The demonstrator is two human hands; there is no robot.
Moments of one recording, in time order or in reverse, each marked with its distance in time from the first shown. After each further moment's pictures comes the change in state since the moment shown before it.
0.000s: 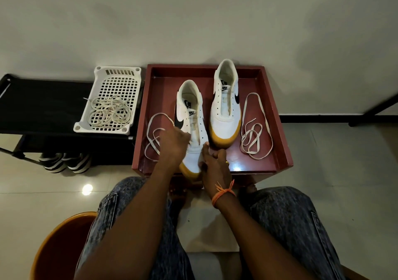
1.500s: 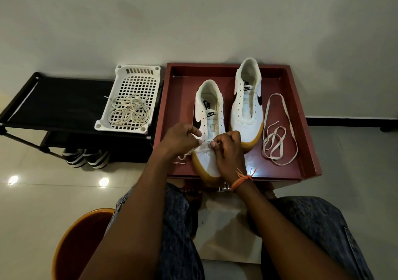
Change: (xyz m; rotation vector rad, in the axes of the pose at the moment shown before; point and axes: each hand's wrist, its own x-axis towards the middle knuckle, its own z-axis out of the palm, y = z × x) left_hand 0.010 0.008 -0.056 0.021 -0.366 -0.041; right_hand 0.055 -0.014 0.001 0.280 0.172 -0.217
